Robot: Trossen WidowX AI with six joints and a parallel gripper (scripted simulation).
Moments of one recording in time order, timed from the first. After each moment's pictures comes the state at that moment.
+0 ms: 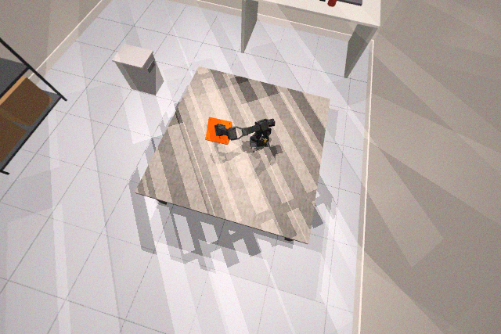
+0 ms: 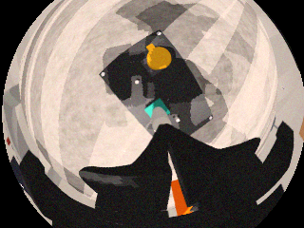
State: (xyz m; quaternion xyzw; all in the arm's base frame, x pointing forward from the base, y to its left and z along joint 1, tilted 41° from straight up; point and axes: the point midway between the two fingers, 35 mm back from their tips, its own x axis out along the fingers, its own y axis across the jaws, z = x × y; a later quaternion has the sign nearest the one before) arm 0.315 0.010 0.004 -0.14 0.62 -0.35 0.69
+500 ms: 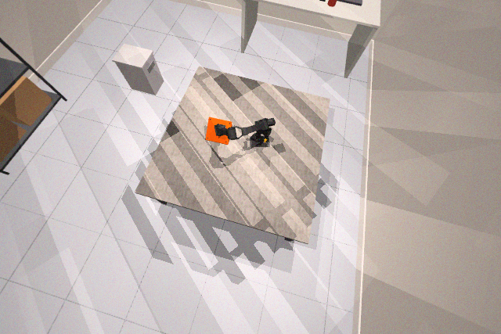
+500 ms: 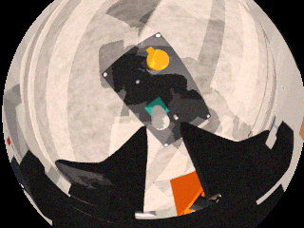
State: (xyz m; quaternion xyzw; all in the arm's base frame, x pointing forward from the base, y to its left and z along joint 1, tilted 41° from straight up) arm 0.315 0.015 0.010 -0.14 0.62 -0.35 0.69
